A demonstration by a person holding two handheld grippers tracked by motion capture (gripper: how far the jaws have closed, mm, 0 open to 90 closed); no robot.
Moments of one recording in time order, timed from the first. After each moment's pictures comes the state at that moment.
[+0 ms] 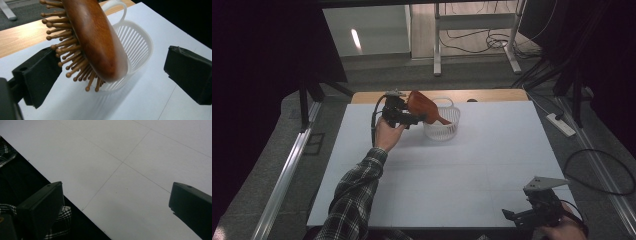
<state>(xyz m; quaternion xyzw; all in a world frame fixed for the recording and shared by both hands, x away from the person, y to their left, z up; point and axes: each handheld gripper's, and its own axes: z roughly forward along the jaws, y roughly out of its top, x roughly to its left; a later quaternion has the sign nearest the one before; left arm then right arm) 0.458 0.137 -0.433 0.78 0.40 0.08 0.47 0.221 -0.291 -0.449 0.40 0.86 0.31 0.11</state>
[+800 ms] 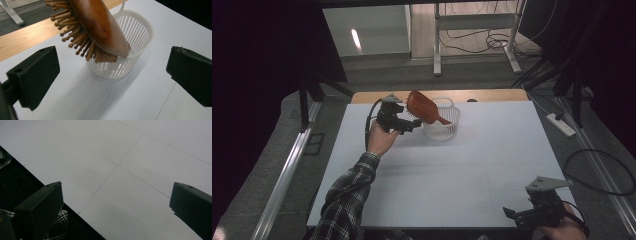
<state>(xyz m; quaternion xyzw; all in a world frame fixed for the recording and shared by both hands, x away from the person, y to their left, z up) 0.438 0.149 -0.435 0.80 0.38 0.11 0.45 0.219 -0.293 -0.447 0.41 0.85 0.31 0.13</state>
